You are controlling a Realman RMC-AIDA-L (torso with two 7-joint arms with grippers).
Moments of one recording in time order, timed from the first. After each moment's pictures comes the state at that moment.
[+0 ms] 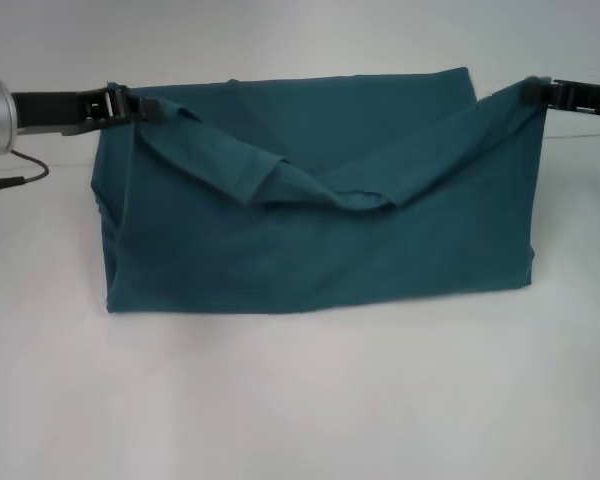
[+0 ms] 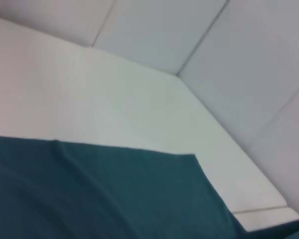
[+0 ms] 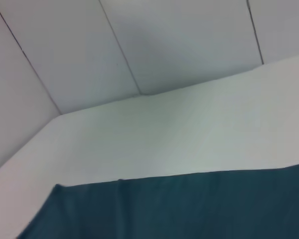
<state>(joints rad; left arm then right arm) -0.93 -1.97 0.43 0.62 2.33 1.20 -2.20 0.81 1.92 -0.29 -0.56 -2.26 -1.06 1.90</state>
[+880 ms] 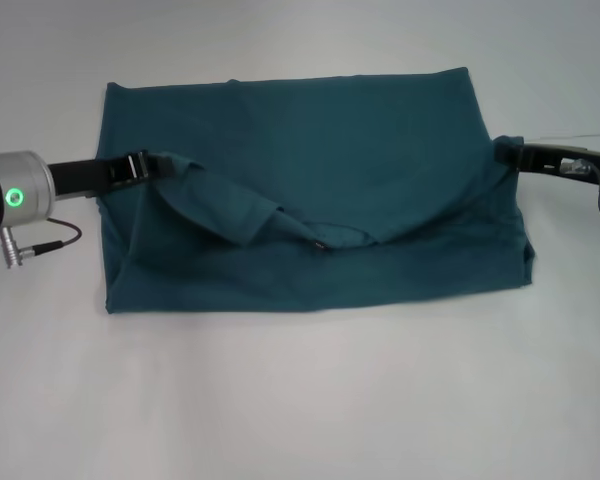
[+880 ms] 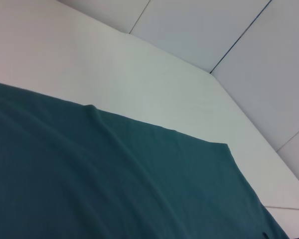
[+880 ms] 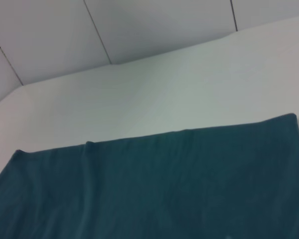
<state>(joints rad) -0.88 -2.03 0.43 0.48 2.27 1.01 -2.10 0.80 1.98 -0.32 -0.40 -2.21 -0.82 1.74</state>
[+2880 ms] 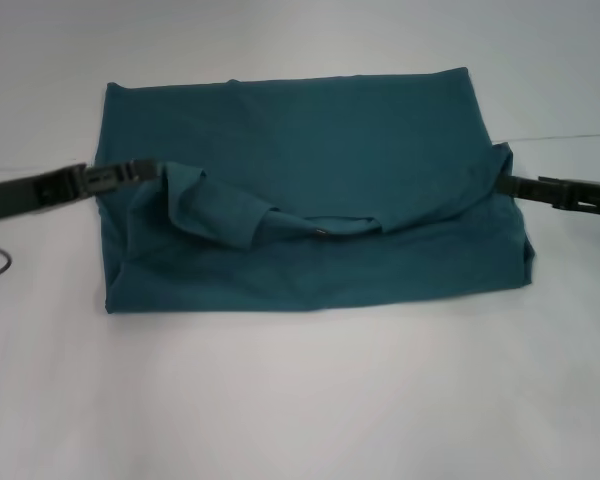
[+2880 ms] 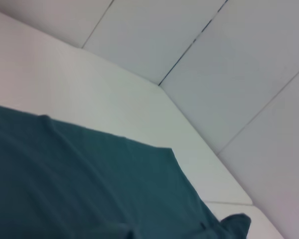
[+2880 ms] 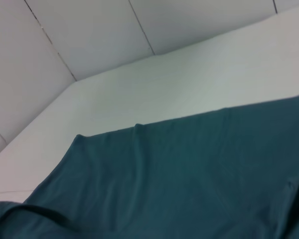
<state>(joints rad) -0.65 -2.08 0.51 0.86 2.12 1.37 -2.16 0.61 2.01 -0.41 -0.66 -2.16 -1.18 1.88</state>
